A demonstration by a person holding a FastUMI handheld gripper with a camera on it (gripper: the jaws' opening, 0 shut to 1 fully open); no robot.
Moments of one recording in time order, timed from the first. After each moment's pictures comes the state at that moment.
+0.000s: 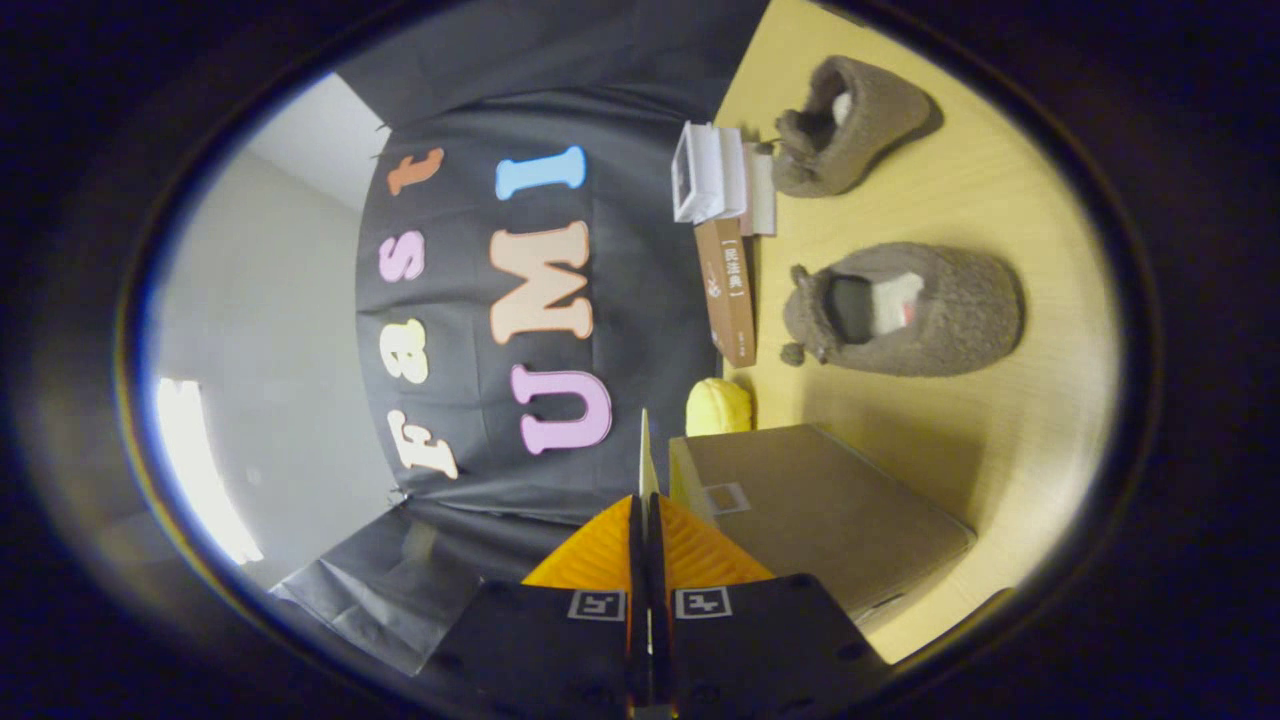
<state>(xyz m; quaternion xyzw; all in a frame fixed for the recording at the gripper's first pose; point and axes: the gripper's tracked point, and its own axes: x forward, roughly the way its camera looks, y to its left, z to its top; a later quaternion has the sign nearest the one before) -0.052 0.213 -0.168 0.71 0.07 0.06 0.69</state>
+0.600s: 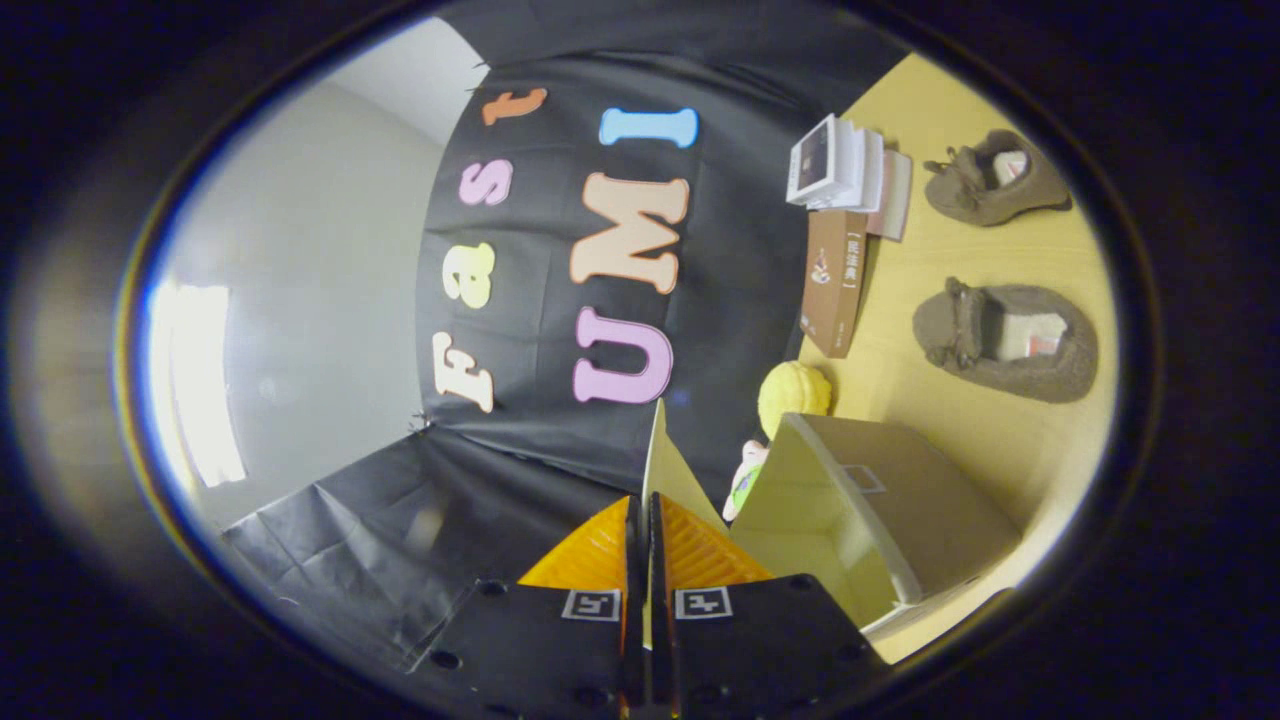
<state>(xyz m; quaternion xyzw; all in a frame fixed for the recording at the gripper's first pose) -0.050 0.258 -0.068 0.63 0.06 0.14 0.76</state>
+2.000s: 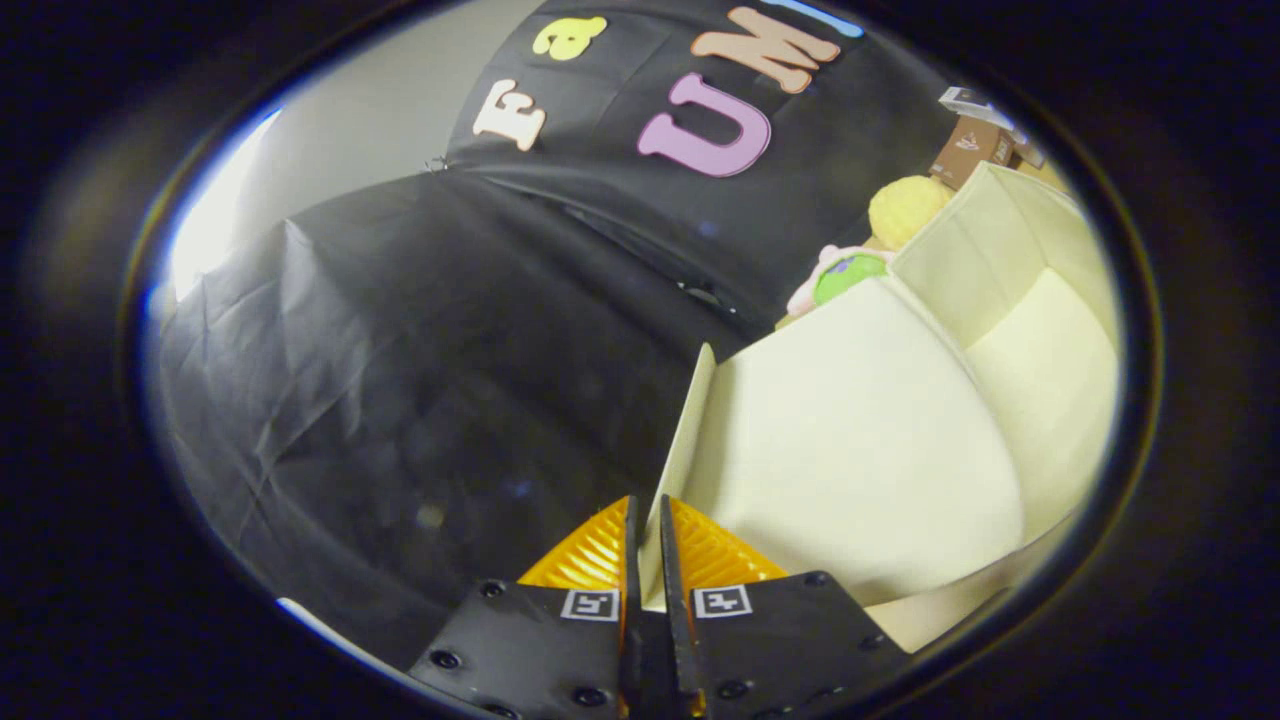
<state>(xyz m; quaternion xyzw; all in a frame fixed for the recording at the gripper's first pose) -0.091 0.604 -0.098 0.42 0.25 0.29 0.82</state>
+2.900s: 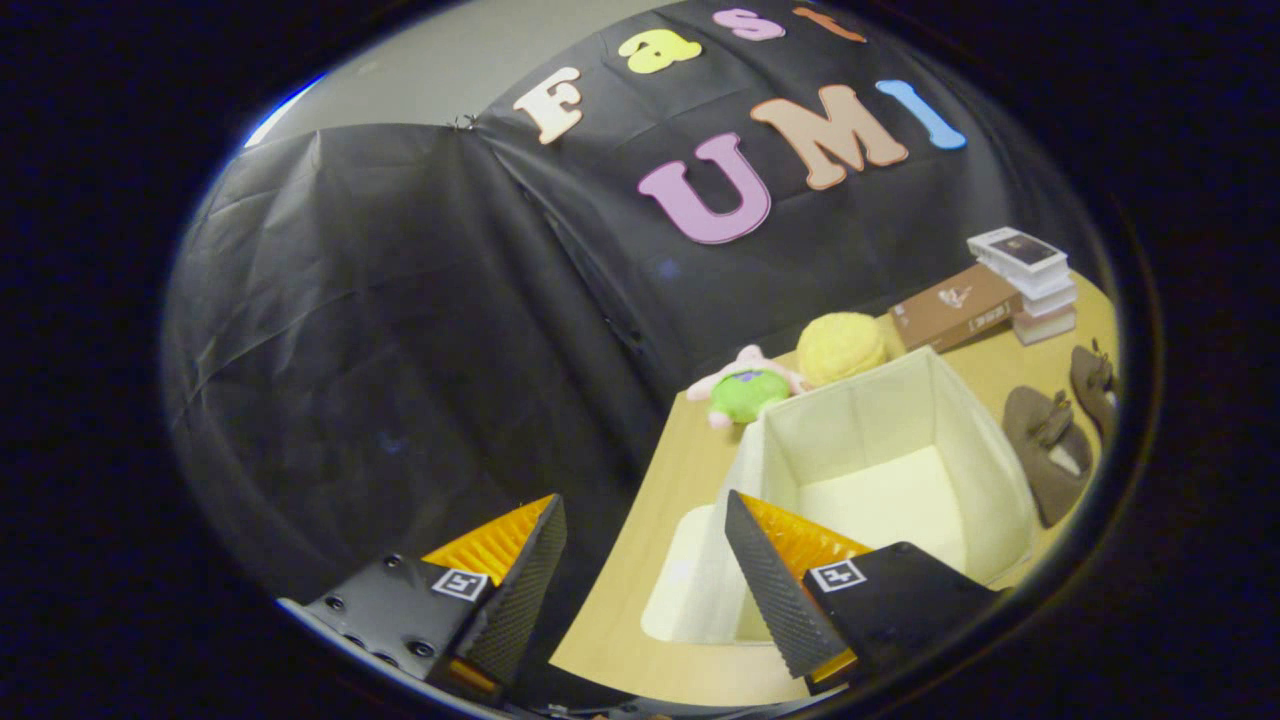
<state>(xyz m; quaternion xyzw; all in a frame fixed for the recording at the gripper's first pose) -0.056 0.441 -0.076 0.24 0.20 0.20 0.93</state>
